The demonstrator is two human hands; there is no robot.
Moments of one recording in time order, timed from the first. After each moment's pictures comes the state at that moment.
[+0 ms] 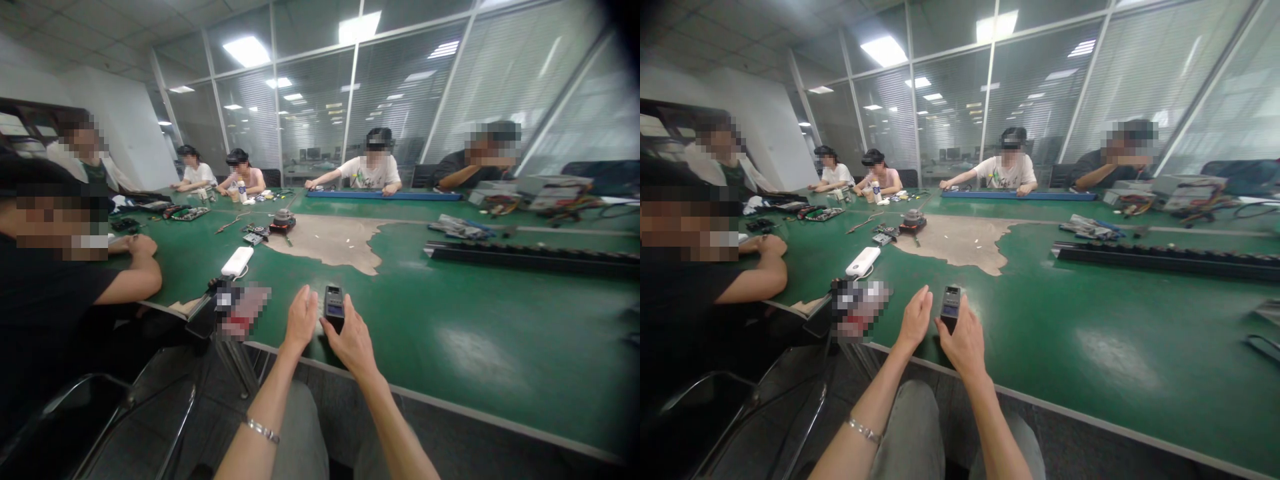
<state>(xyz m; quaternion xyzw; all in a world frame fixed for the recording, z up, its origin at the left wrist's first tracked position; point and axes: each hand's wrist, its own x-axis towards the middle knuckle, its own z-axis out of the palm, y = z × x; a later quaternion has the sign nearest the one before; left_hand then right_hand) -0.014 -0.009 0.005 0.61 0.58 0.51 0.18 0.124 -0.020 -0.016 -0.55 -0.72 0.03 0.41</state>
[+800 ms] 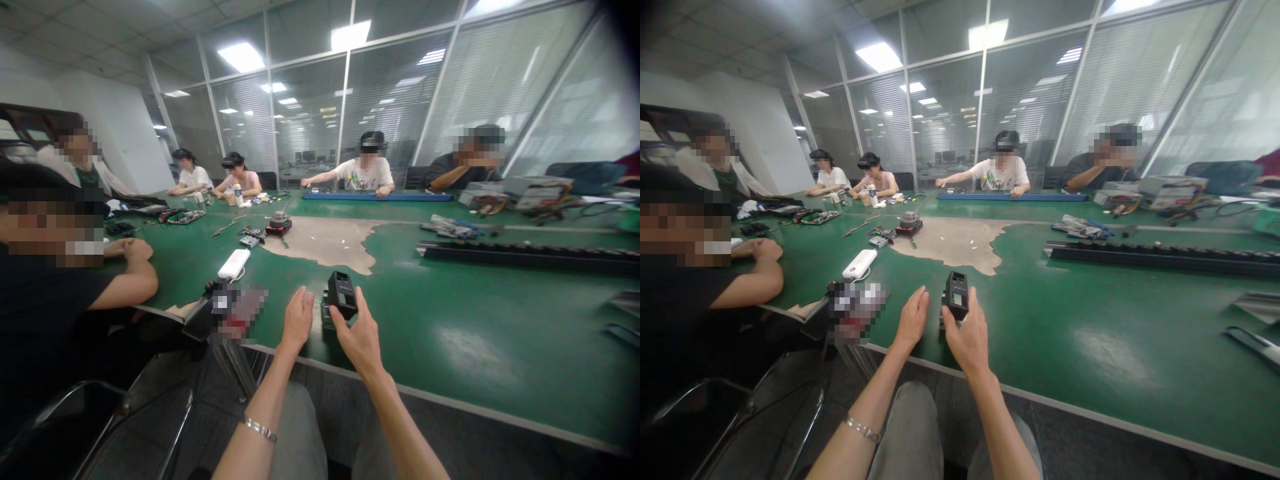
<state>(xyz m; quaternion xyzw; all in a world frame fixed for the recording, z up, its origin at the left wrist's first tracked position) -0.013 -0.006 0.001 0.61 0.57 0.52 0.16 0.135 -0.033 0.023 -0.58 -0.65 0.10 0.49</state>
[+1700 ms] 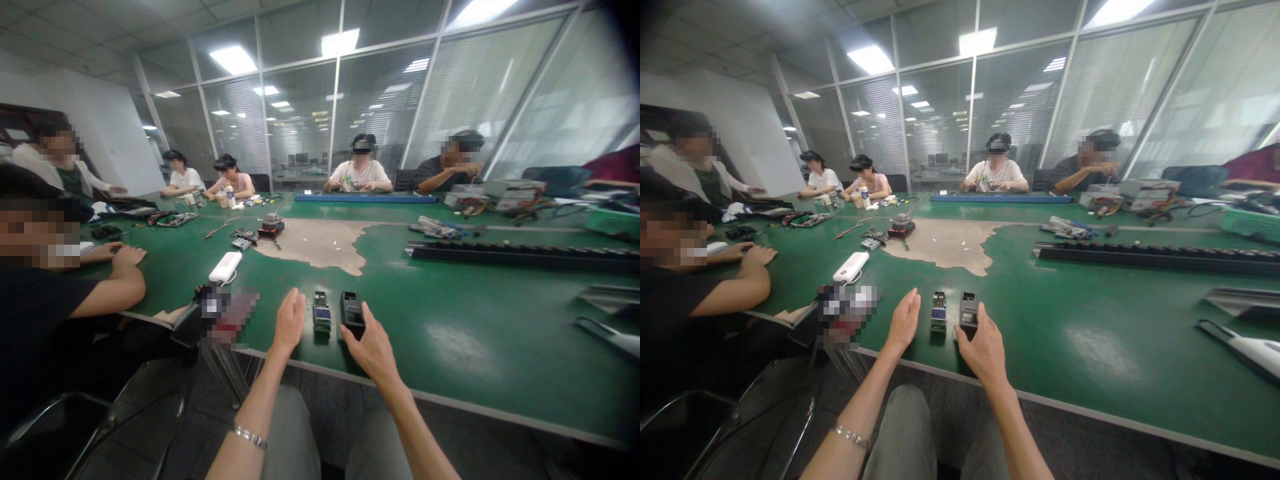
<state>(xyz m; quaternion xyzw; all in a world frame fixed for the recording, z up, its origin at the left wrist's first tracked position) -0.011 -0.008 0.003 0.61 0.58 0.52 0.18 0.195 -0.024 -0.019 -0.62 -0.68 0.03 0.38</state>
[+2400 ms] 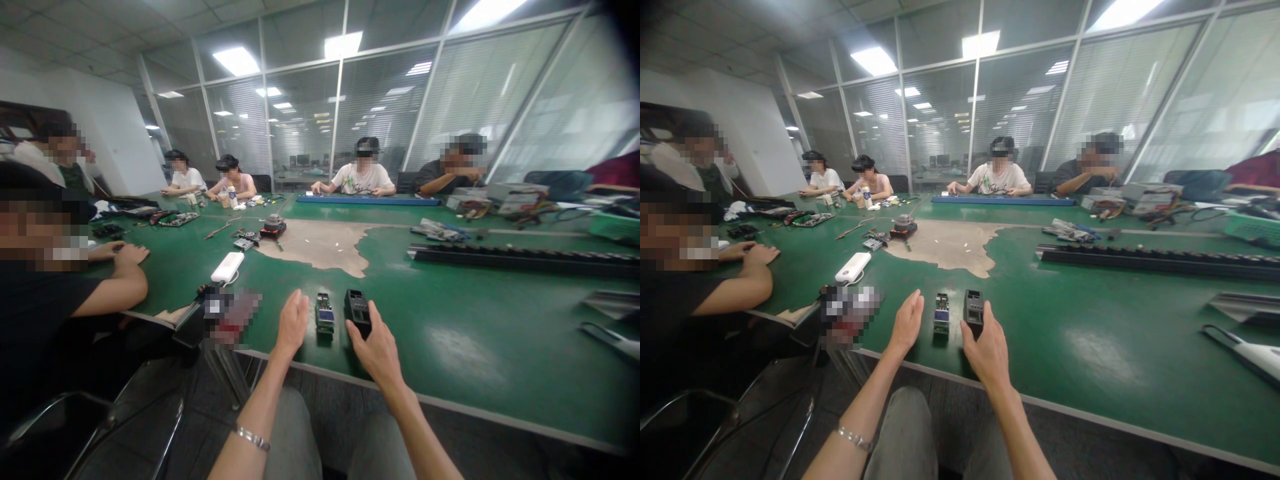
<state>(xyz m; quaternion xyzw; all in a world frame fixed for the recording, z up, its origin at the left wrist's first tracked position) -0.013 -0.007 0.003 0.61 0.57 0.52 0.18 0.185 -0.032 0.000 -0.64 -0.65 0.05 0.41</state>
